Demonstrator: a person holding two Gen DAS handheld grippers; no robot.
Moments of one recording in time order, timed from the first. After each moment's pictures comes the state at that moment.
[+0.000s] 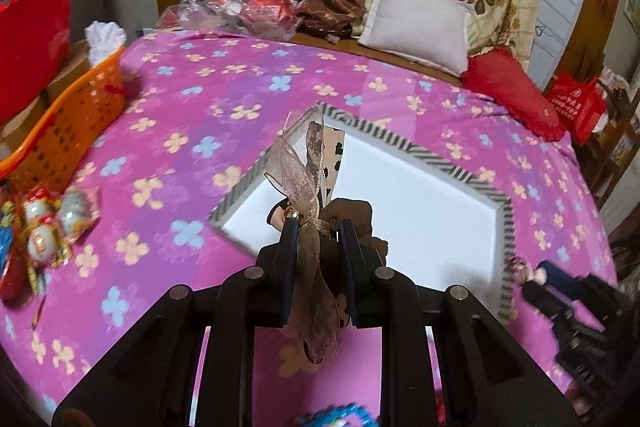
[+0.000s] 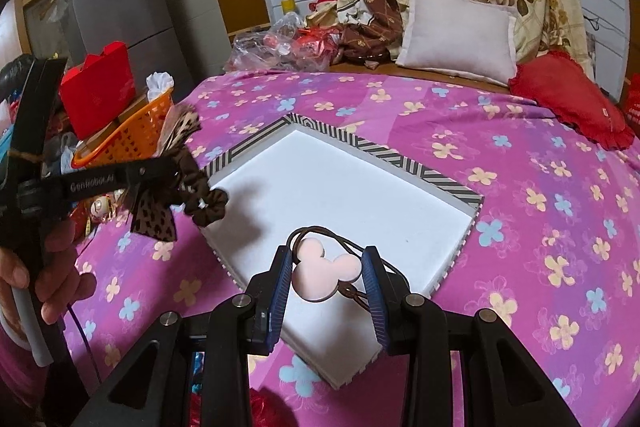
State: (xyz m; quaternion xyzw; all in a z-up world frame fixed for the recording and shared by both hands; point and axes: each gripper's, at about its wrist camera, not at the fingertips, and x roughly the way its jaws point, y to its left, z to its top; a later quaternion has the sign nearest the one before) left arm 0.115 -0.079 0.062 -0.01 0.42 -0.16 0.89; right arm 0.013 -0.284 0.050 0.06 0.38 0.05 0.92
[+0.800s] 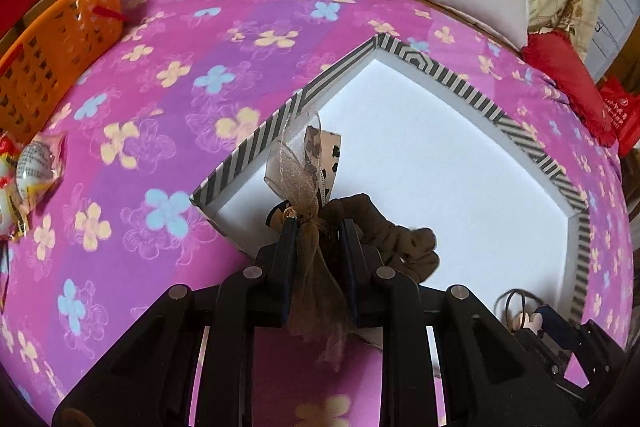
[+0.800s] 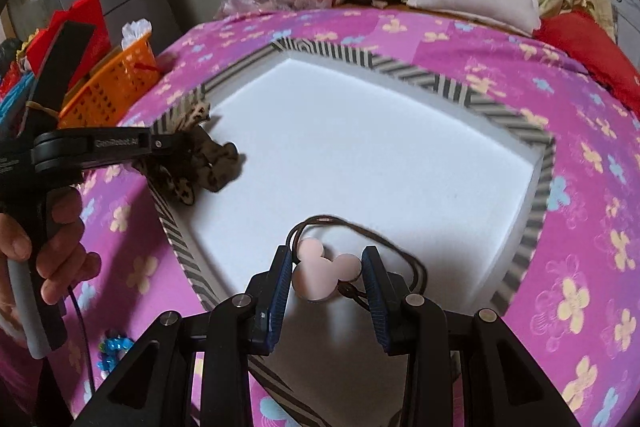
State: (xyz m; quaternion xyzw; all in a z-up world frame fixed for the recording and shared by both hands) left arm 0.175 -0.078 -0.025 -0.02 0.50 -0.09 0.86; right arm 0.059 -0.269 -0.033 0.06 0.46 0.06 0.88
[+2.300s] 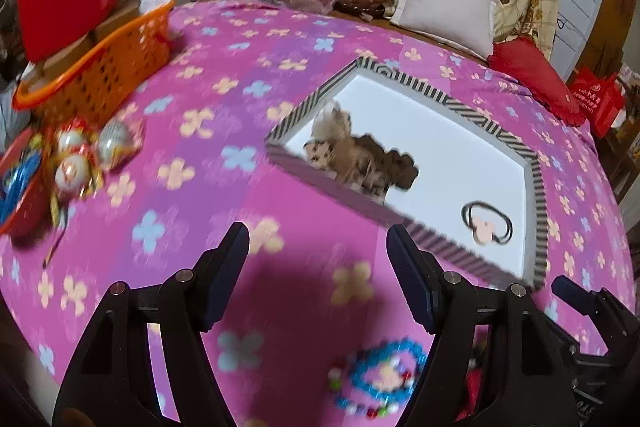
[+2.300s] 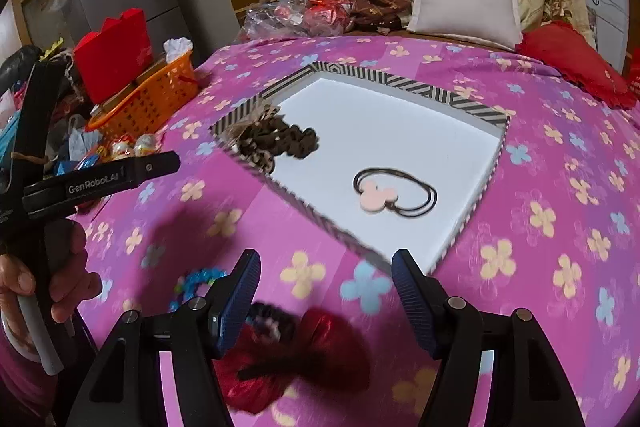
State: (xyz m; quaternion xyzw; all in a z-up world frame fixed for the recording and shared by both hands) left arm 0.054 -0.026 0.024 -0.01 0.44 -0.11 0.89; right arm -0.054 -0.234 0.016 0.08 0.42 0.06 0.90
